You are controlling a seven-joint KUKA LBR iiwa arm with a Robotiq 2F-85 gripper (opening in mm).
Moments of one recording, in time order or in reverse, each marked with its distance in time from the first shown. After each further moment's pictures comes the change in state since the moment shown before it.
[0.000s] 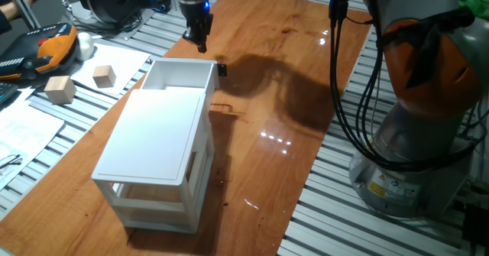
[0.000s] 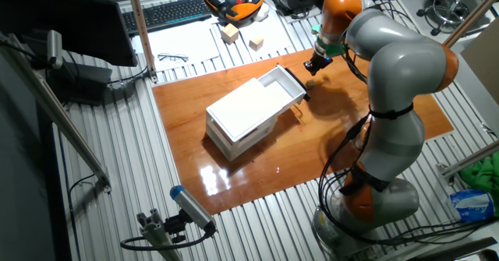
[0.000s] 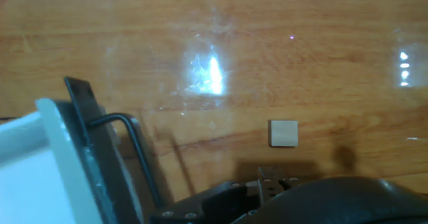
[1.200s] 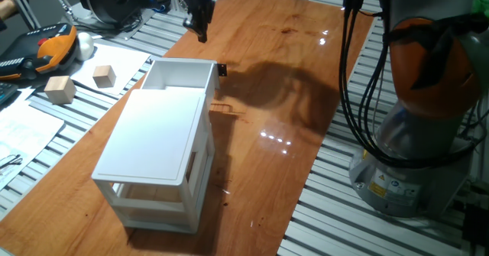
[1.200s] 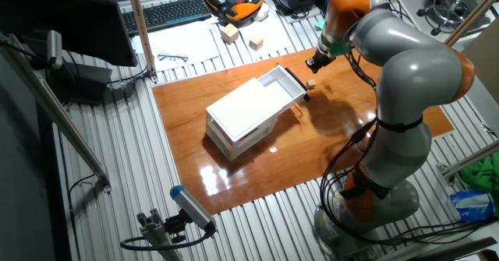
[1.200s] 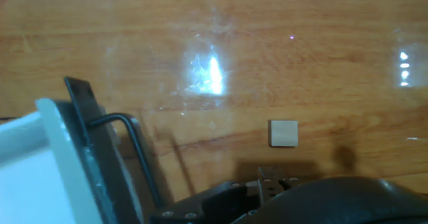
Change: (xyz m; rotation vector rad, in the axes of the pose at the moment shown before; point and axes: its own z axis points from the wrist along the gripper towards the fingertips) arm 0.022 0.012 -0.045 -0.007 -0.043 -0.015
